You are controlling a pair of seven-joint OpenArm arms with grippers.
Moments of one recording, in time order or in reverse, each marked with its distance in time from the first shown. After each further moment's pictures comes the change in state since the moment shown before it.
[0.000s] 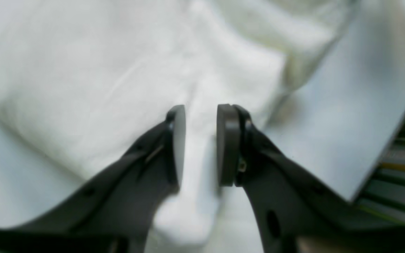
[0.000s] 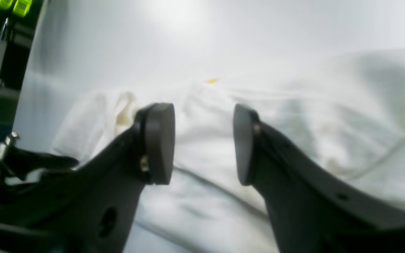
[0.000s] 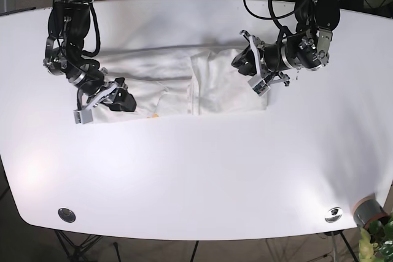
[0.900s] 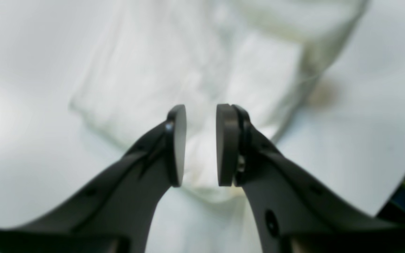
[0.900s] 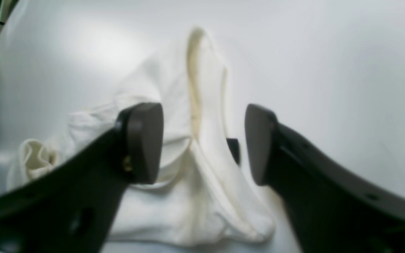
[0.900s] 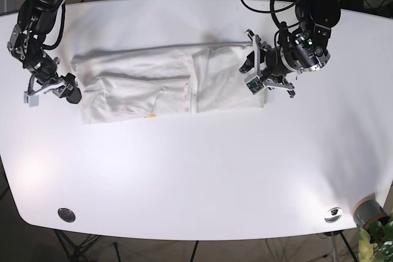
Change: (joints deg) left arm 0.7 0.0 0.5 11.3 11.8 -3.9 0.9; right arm 0.4 7.0 17.2 -13.5 0.4 -0.1 -1.5
